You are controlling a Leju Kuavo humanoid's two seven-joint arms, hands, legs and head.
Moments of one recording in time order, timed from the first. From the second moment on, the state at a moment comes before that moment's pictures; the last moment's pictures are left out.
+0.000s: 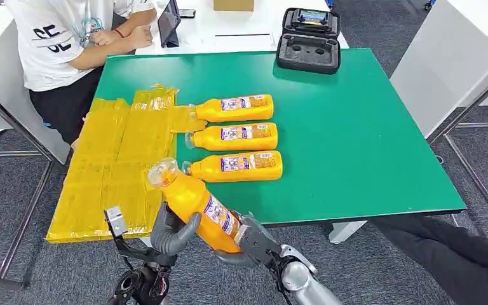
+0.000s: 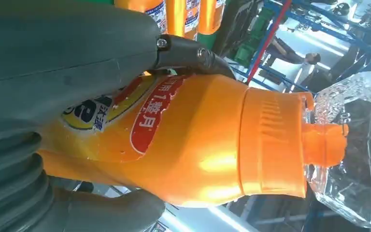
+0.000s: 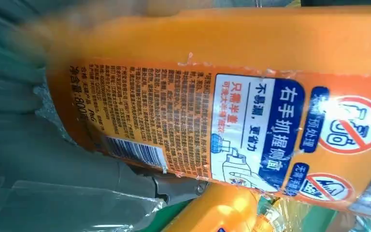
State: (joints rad) left arm -0.09 -0.09 -0.48 -1.23 0.33 -0.12 -0.50; right arm -0.19 0.09 0.47 -1.00 0.25 0.16 -0.50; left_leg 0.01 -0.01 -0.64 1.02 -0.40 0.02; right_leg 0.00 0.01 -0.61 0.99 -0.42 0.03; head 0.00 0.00
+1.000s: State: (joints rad) left arm -0.07 -0.08 -0.41 -1.30 0.38 0.10 -0.51; right arm -0.18 0.09 0.46 -1.07 0.14 0.08 -0.46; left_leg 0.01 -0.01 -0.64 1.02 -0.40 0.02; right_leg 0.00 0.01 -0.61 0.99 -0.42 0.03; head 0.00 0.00
